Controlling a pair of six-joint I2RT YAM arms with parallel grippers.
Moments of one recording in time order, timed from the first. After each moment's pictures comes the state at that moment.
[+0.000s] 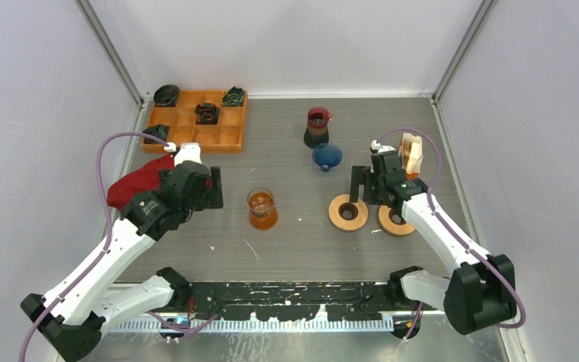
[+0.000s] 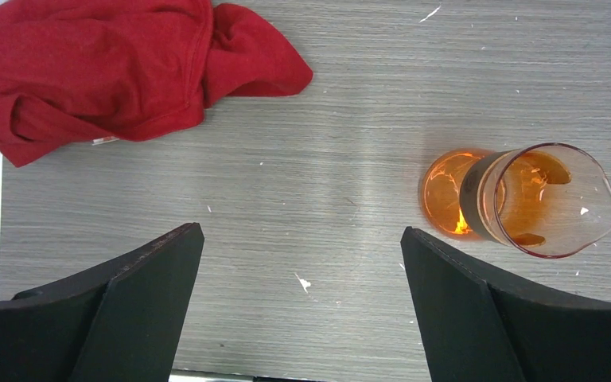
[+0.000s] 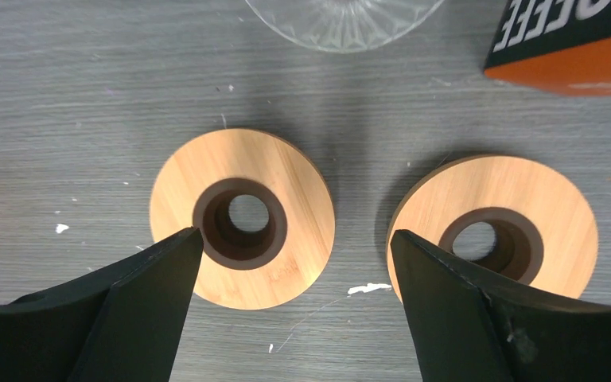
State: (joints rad) left arm -0.64 0.92 1.04 -0.93 -0.53 -0.48; right arm 0.27 1.13 0.80 -0.55 0.10 0.29
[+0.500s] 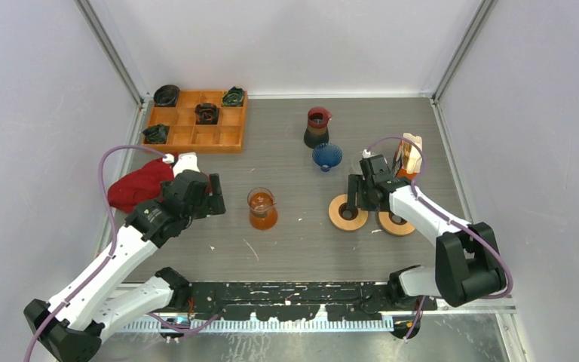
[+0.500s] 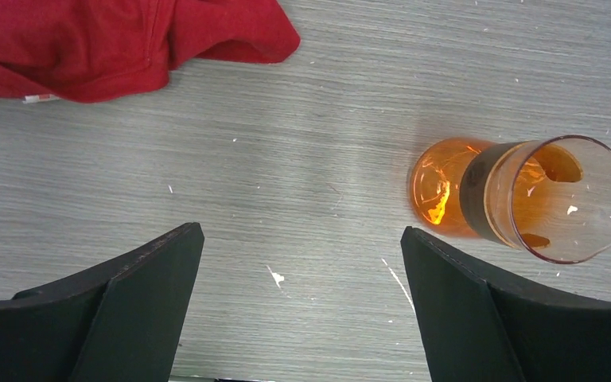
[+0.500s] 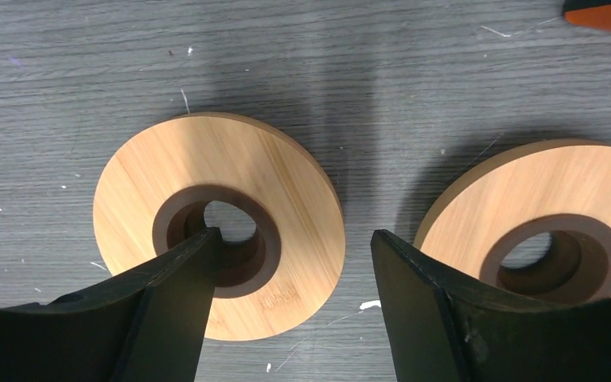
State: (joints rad) left arm -0.61 0.86 0.88 -0.85 -0.47 -0.57; right arm 0.30 1.31 0.75 -0.49 0.11 0.34
